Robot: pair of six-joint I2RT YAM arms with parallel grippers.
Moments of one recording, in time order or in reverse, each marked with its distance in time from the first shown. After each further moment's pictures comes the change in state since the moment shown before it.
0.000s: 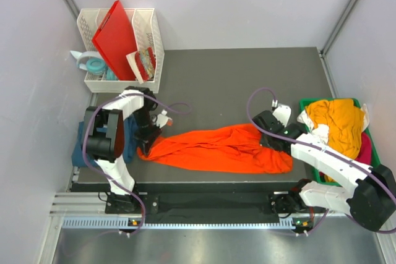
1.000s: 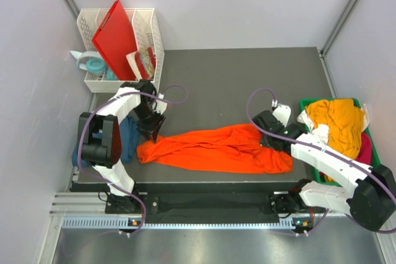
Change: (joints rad) left arm 0.003 -0.076 0.072 0.173 0.047 -0.177; right arm 0.000 0.000 0.000 -0.001 0.000 -0.005
